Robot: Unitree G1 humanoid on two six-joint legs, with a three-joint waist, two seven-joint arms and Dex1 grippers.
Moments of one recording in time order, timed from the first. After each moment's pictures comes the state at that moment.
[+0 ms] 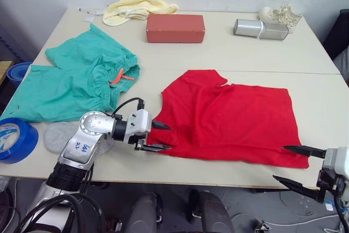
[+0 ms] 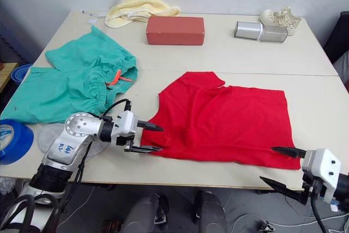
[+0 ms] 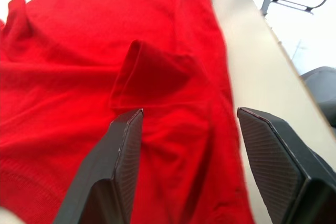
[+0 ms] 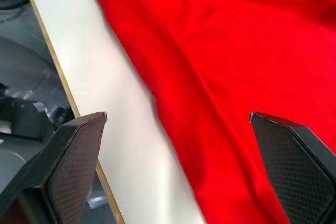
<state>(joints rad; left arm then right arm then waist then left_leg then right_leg) -0.41 0.60 -0.20 -0.06 -0.21 0.13 -1.17 0.52 -0.81 -0.59 -0.35 0.51 0.05 1.24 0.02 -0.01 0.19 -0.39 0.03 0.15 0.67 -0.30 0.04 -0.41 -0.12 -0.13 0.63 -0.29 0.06</state>
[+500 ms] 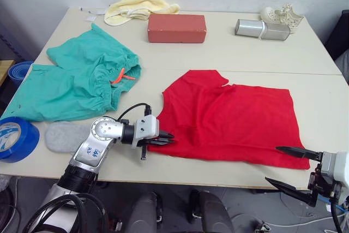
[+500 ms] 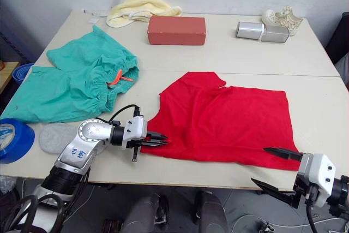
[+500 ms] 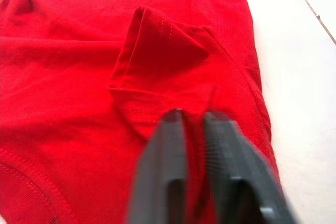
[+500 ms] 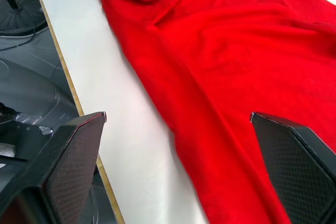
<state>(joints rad) -0.39 0.53 -0.22 0.02 -0.17 0.13 -1.10 0.53 -0.75 -0.58 -0.39 0.54 0.02 1.25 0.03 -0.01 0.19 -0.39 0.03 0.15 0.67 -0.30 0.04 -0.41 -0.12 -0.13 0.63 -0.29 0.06</state>
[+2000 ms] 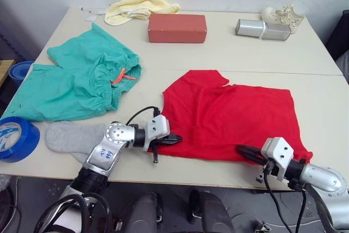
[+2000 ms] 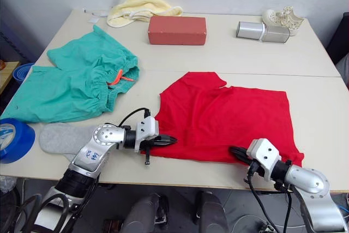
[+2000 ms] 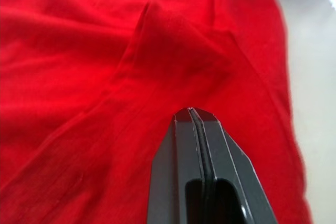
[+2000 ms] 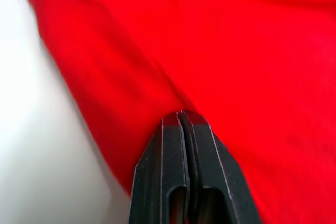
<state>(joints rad) -0.38 0.45 -0.29 0.01 -0.12 0.24 -0.97 0.27 -0.66 -0.20 -0.27 0.23 0.05 0.88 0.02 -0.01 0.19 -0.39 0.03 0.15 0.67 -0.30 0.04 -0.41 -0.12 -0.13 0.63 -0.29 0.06</state>
